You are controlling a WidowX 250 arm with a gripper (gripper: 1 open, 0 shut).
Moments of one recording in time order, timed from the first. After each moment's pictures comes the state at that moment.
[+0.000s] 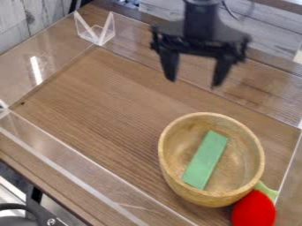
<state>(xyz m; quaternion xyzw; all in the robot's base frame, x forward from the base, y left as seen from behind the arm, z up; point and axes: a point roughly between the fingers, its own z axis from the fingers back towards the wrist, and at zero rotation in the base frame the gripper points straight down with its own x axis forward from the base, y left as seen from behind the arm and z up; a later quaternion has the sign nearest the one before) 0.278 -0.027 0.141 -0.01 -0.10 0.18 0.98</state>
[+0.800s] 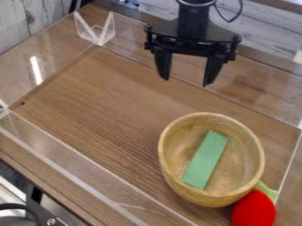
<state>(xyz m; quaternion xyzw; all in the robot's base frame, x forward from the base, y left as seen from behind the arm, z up) 0.287 -0.021 0.128 0.00 -0.10 0.20 0.98</state>
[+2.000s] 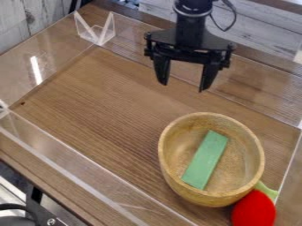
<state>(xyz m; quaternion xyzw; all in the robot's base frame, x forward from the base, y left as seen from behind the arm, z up) 0.294 -0.027 0.110 0.01 -0.09 0.17 0.98</state>
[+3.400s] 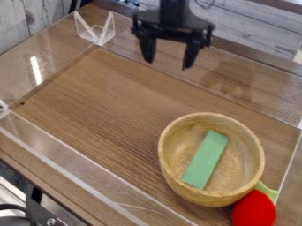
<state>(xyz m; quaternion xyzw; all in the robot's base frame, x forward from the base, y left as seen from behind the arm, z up) 0.310 0.027 0.130 0.02 -0.11 0.18 0.98</state>
